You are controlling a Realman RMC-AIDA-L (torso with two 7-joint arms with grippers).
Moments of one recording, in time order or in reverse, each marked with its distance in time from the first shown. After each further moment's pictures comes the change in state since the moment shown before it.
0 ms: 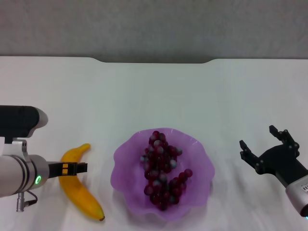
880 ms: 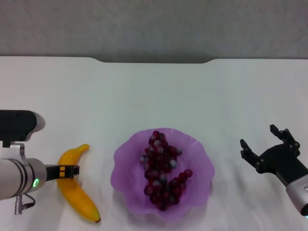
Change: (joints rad) left arm -0.006 0.000 -0.005 0.051 -0.002 0.035 0.001; right arm 0.000 0.001 0.006 0.002 0.000 0.000 0.001
